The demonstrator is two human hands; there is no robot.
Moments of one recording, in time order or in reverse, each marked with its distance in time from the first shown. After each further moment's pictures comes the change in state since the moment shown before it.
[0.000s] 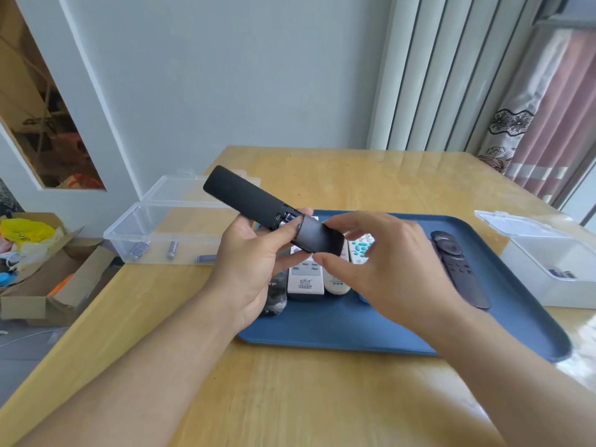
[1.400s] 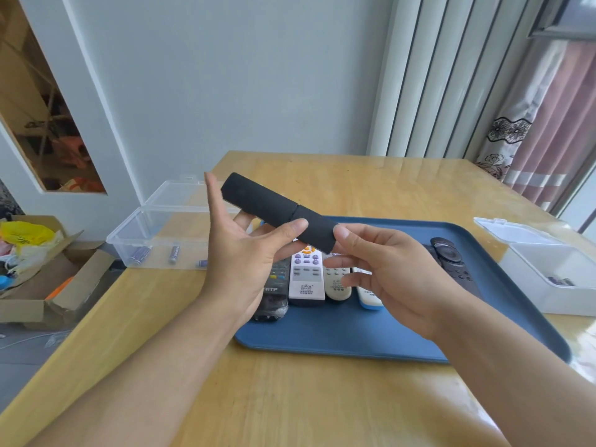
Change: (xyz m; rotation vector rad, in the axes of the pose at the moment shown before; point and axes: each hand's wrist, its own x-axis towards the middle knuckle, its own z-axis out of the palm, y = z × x) left_hand 0.002 0.006 0.000 -0.061 0.088 0.189; right_hand 0.010 0.004 0.001 0.990 -0.287 0.485
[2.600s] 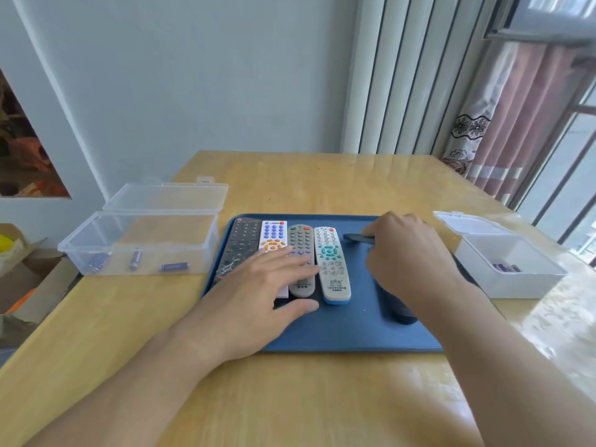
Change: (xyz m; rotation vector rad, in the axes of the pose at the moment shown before) left_hand -0.026 -0.016 0.002 1.357 -0.712 0.217; right_hand -0.007 -0.022 -0.042 -1.536 0.447 -0.077
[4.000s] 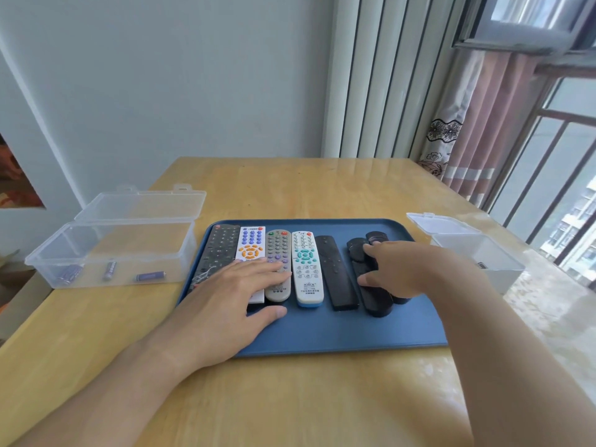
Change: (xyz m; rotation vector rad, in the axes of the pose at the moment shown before) left_hand 0.000 -0.012 0.007 0.024 0.064 -0.003; right_hand 0.012 0.043 -0.003 -0.207 -0.620 -0.035
